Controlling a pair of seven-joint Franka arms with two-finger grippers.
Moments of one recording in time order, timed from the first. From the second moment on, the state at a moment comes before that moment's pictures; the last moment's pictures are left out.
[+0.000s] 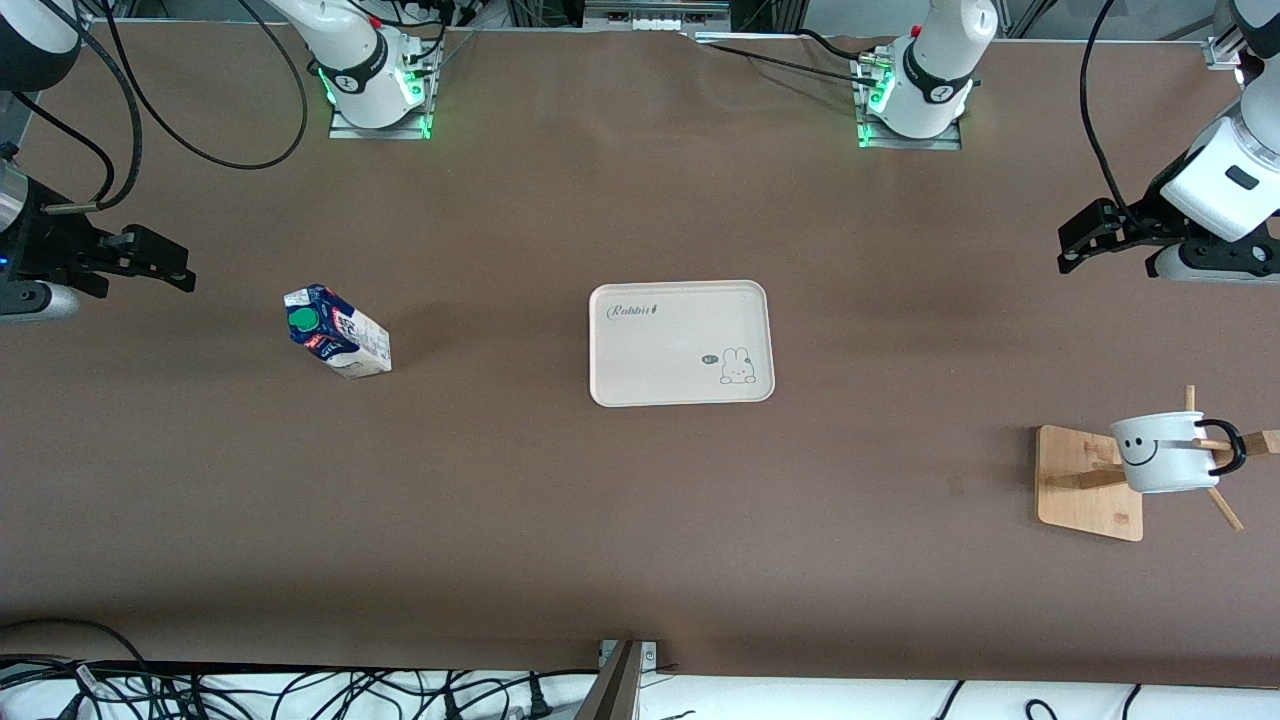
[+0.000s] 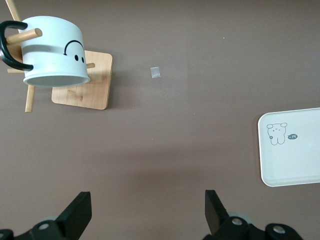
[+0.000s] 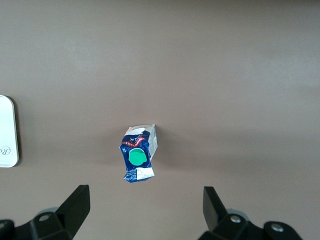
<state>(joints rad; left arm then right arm) -0.02 -0.05 -0.01 -1.74 0.01 1.73 -0.01 0.03 0.14 -0.02 -1.49 0.02 1.60 -0.07</state>
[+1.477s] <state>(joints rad) -0.02 -0.05 -0.01 -1.74 0.01 1.73 -0.01 0.07 0.27 -0.02 -1.61 0.02 1.59 -0.12</state>
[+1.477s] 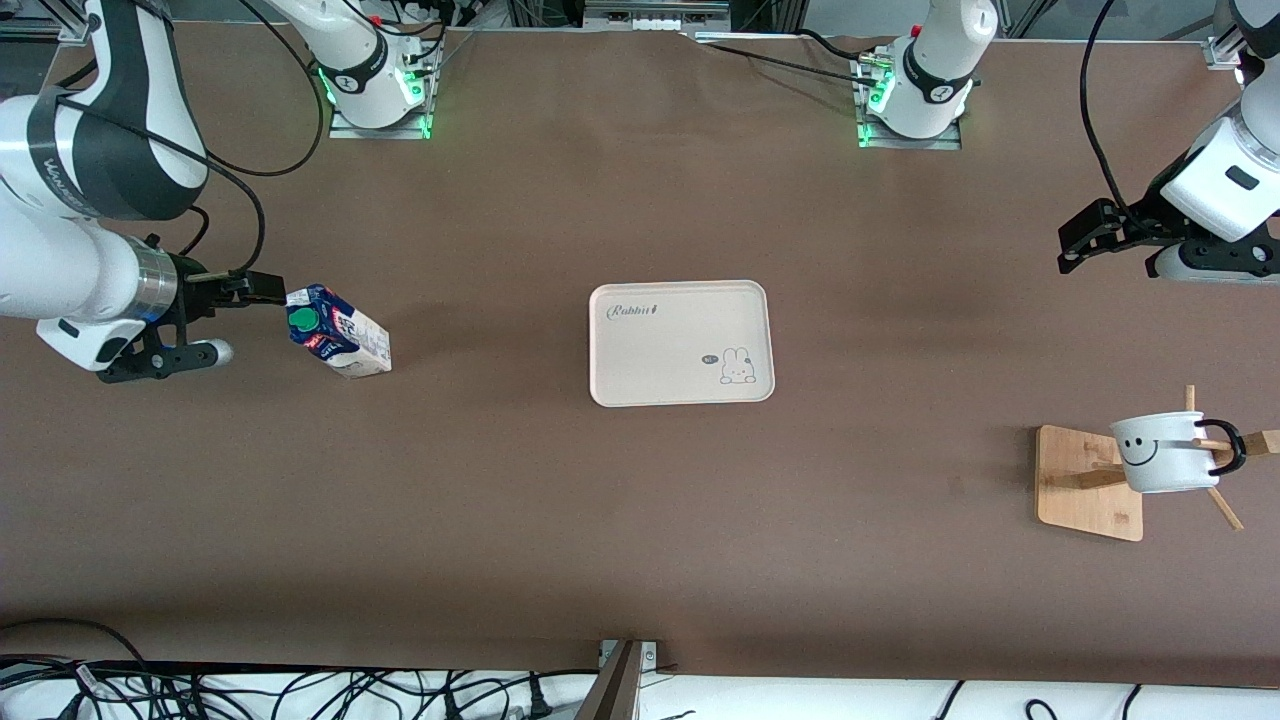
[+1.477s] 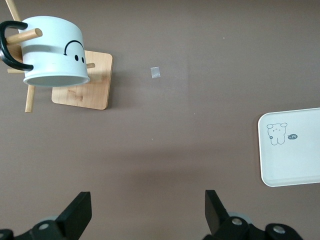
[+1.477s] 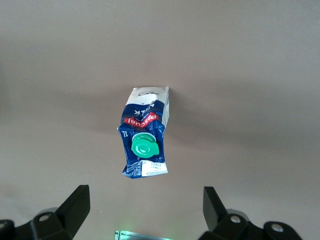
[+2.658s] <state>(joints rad) -0.02 -0.05 -0.01 -1.74 0.01 1.73 -0.01 0.09 0.41 -0.02 -1.62 0.01 1.61 -0.16</state>
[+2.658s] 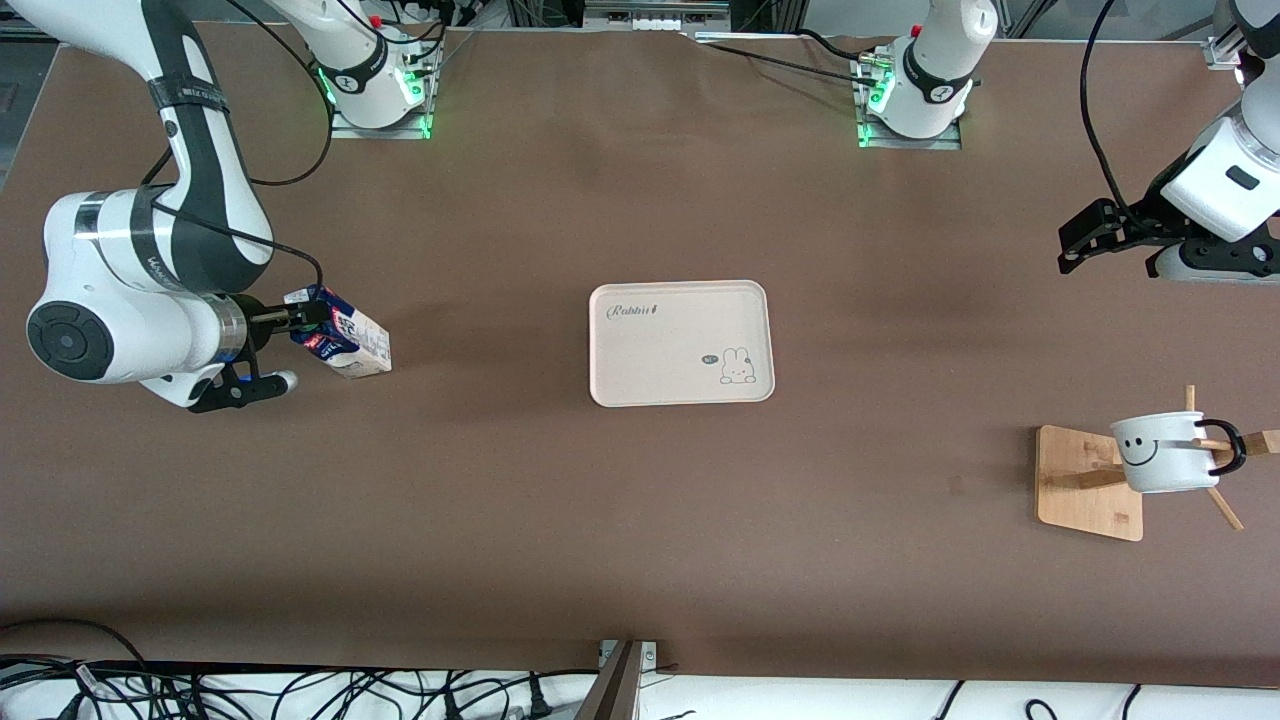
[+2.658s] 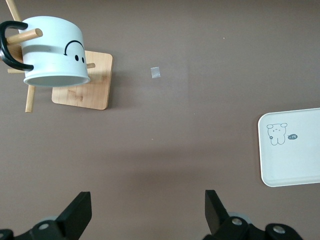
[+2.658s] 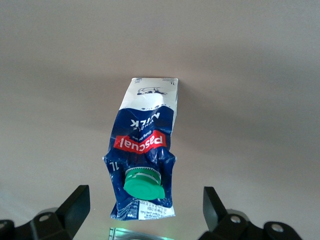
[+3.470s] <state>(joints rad) -0.02 -0.05 -0.01 -1.74 0.01 1.73 -0.01 0.09 0.41 -0.02 -1.66 0.00 1.60 -0.20</state>
